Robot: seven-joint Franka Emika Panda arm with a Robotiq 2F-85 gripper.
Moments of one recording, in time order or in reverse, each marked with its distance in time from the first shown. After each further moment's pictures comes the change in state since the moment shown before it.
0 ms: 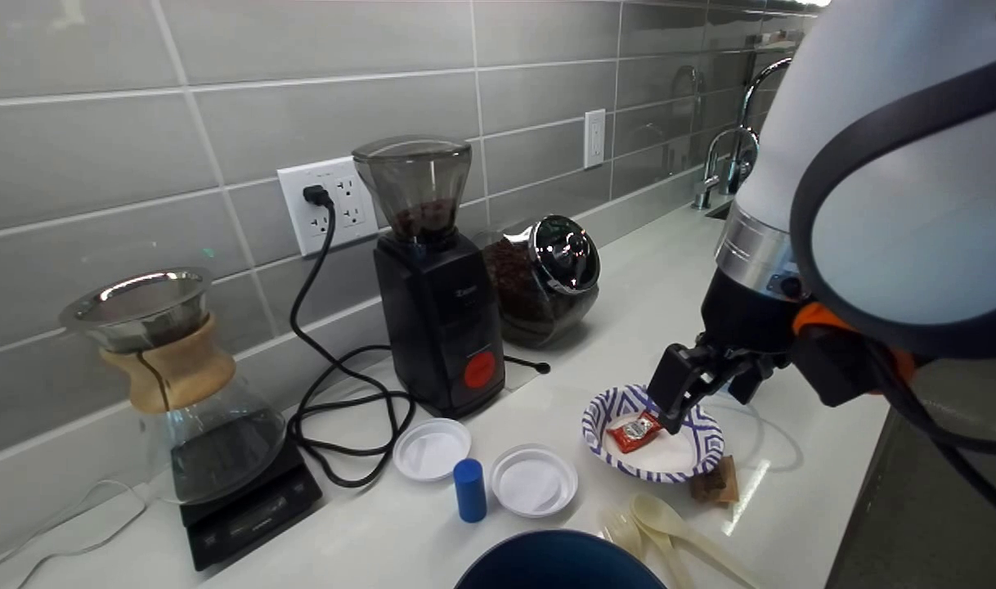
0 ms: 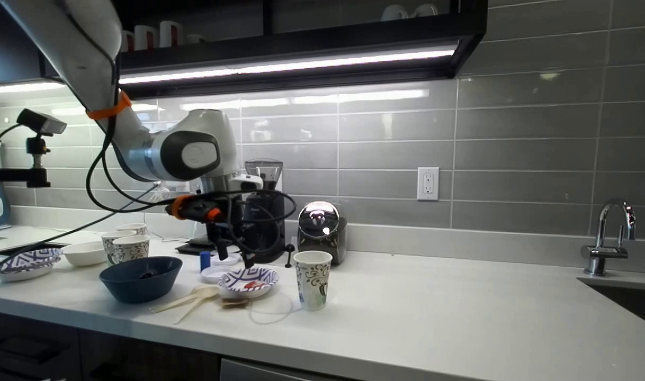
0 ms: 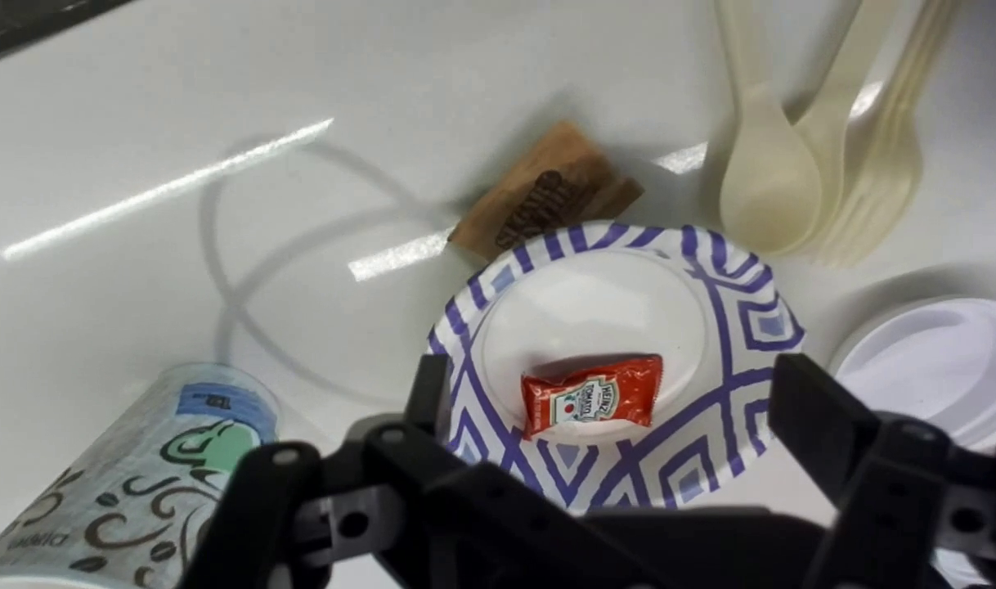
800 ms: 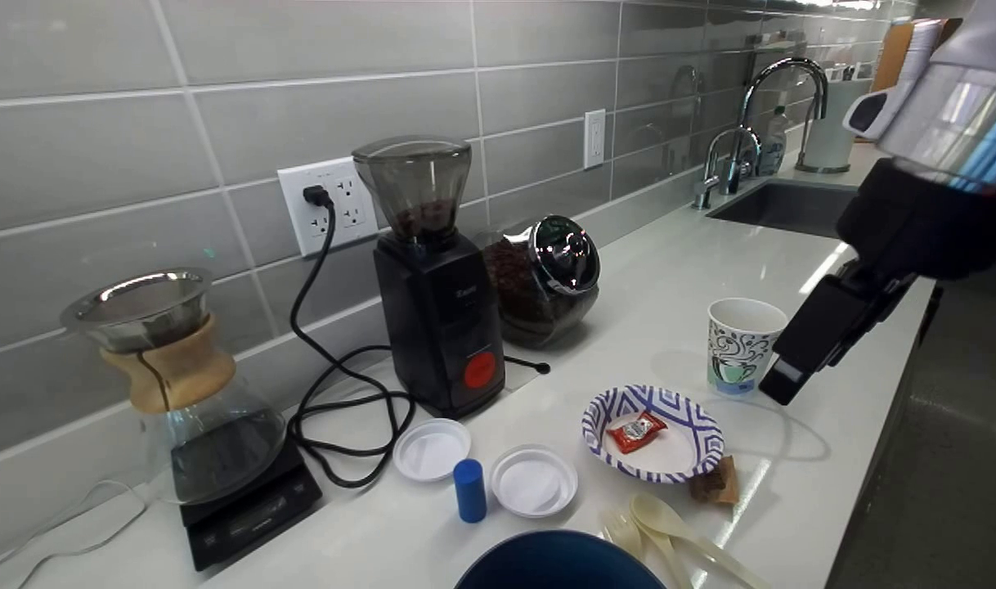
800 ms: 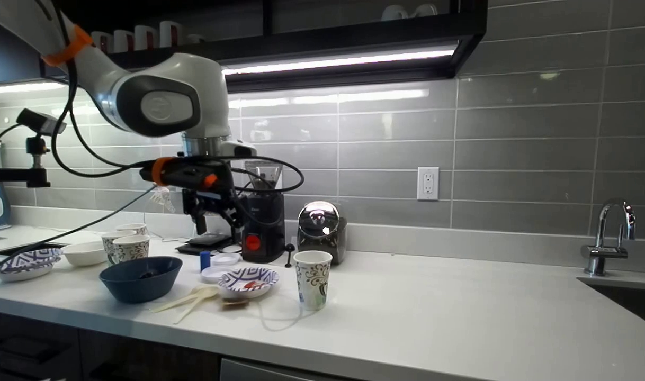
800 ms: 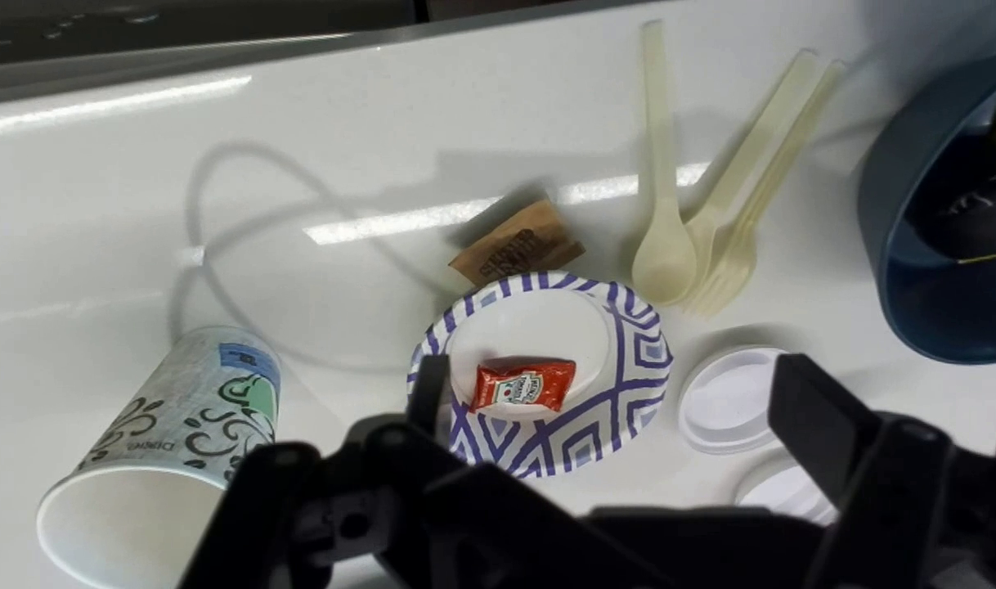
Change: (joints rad) arm 0.112 -0.350 -0.213 -0.110 0.217 -0.250 -0.467
